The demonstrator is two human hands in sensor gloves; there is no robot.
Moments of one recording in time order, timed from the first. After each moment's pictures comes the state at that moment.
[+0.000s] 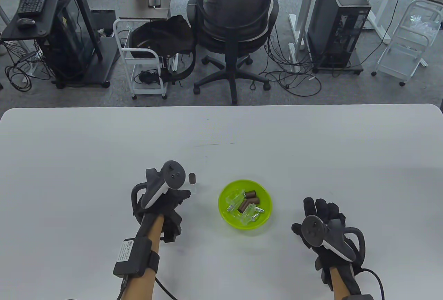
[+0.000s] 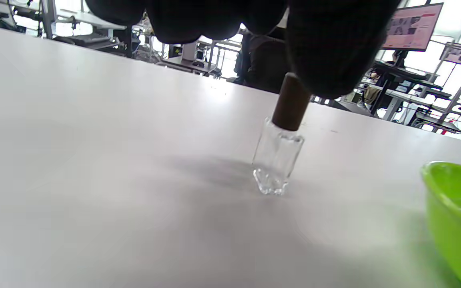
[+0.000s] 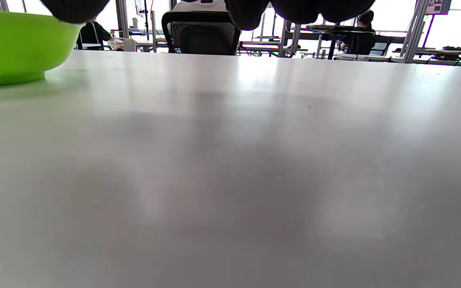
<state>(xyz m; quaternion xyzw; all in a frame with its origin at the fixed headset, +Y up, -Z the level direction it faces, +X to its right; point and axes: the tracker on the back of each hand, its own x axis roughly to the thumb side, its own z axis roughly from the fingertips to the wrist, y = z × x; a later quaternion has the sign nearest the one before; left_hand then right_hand) -0.157 -0.678 -0.382 -0.06 -0.01 0.10 0.99 0.233 -0.748 -0.292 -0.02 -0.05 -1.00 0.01</state>
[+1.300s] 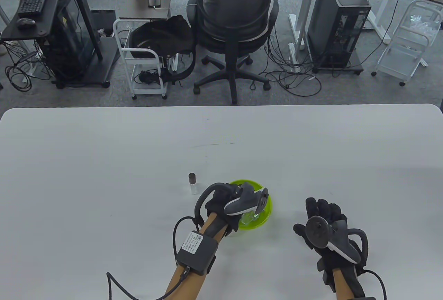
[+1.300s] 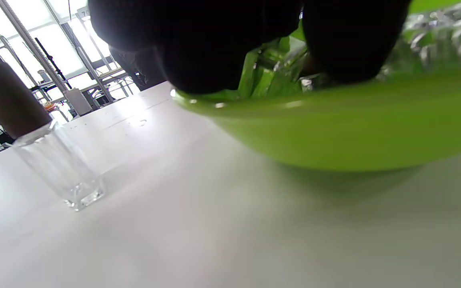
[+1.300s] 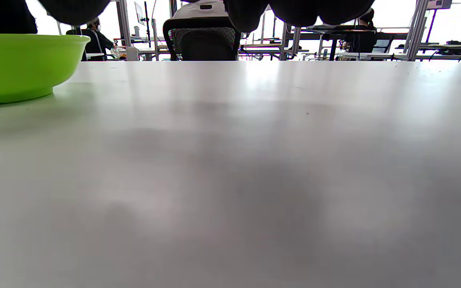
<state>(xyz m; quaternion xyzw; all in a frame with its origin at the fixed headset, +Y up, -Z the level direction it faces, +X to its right) 0.017 -0.727 -0.379 -0.08 -0.18 -0.17 0.97 0.240 -0.747 -0.289 -0.02 -0.04 -1.00 -0.01</state>
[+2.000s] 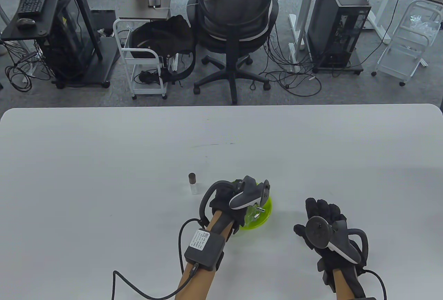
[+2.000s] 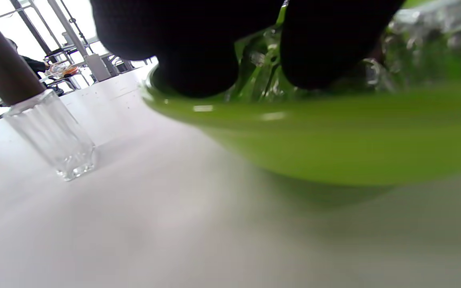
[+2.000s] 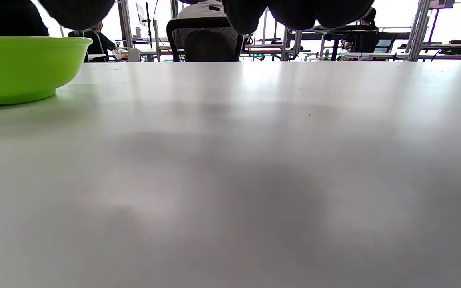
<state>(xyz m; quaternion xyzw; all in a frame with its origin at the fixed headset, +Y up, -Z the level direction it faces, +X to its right) 0.025 -0.727 -0.390 -0.13 -0.11 -0.15 0.97 0.240 -0.745 -0.288 -0.03 -0.04 -1.00 -0.01</state>
